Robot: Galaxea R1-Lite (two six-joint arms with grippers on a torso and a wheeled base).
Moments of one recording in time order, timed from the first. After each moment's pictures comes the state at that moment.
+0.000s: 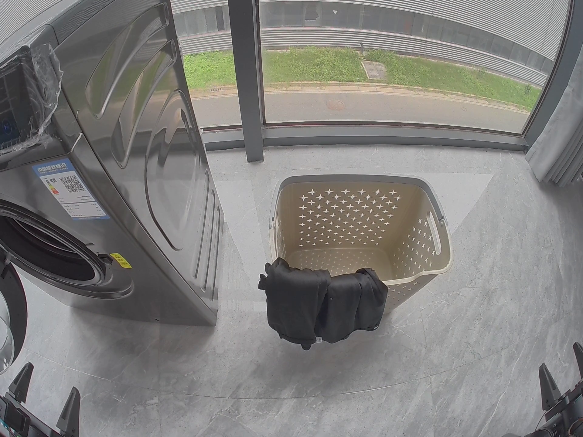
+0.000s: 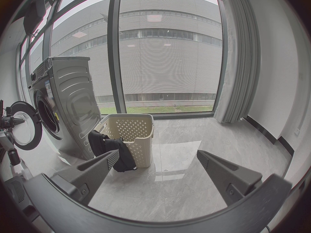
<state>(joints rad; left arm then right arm) 0.00 0.02 -0.02 0.00 -0.02 0.00 -0.01 0.02 -0.02 0.00 0.00 0.00</state>
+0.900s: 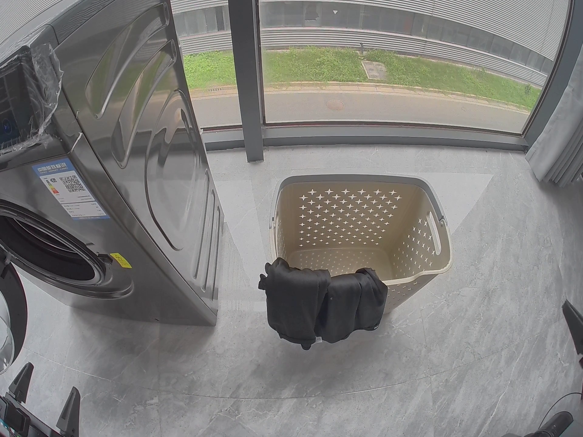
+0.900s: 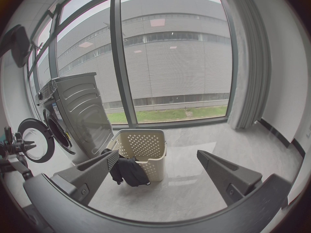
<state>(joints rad) 0.00 0.02 -0.02 0.00 -0.02 0.00 0.07 0.41 -0.26 -0.18 0.05 0.05</state>
